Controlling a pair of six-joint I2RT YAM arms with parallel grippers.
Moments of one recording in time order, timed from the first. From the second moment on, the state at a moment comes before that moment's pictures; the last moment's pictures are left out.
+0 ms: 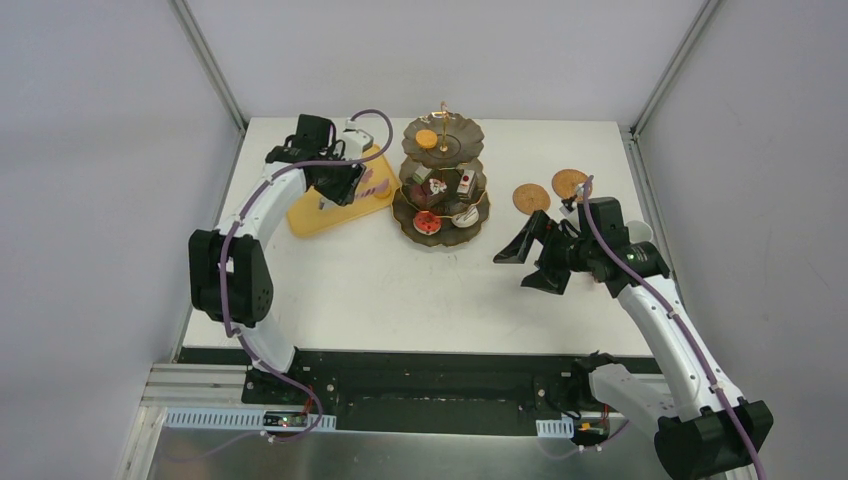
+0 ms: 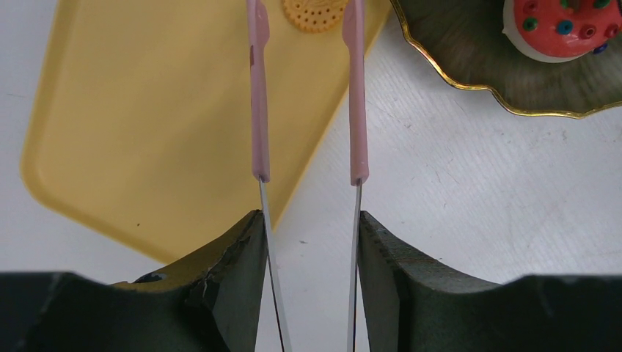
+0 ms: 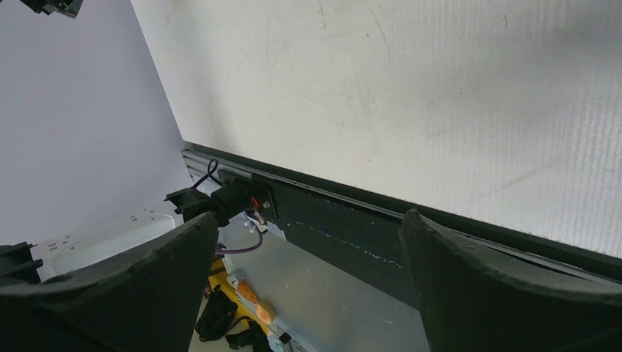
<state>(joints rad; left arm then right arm) -0.17 1.68 1.43 -0.66 0.21 0.41 0.28 0.96 0.94 -0.87 -0.49 0.80</state>
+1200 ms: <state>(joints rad) -0.20 1.88 1.54 -0.69 0.18 0.41 0.28 0.98 0.94 -0.86 -0.49 0.82</state>
